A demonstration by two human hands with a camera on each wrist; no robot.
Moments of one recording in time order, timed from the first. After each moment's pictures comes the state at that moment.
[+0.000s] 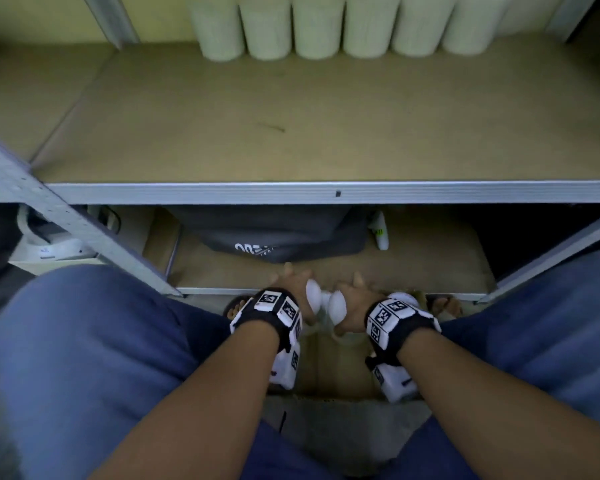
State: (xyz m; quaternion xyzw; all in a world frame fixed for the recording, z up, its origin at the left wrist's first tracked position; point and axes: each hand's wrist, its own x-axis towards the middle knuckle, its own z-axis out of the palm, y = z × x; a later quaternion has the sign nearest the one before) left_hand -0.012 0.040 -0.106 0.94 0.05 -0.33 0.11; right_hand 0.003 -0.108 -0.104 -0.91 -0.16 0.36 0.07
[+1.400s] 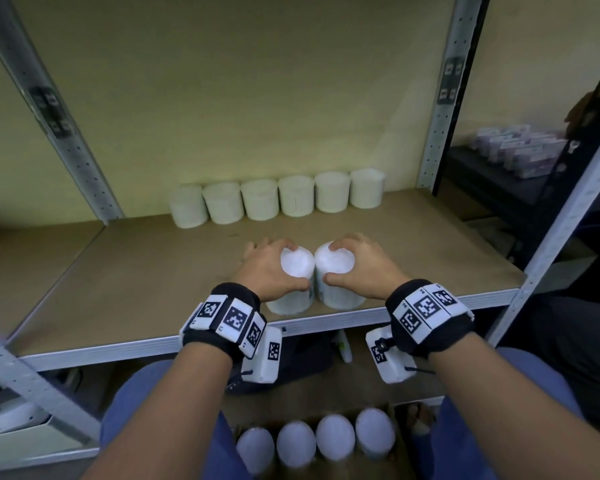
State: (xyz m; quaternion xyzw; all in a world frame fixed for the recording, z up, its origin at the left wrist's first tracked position) left_hand 0.092 0.010 0.119 0.98 -0.01 0.00 0.22; right_hand 0.107 -0.175 0.111 -0.96 -0.10 0.01 0.27
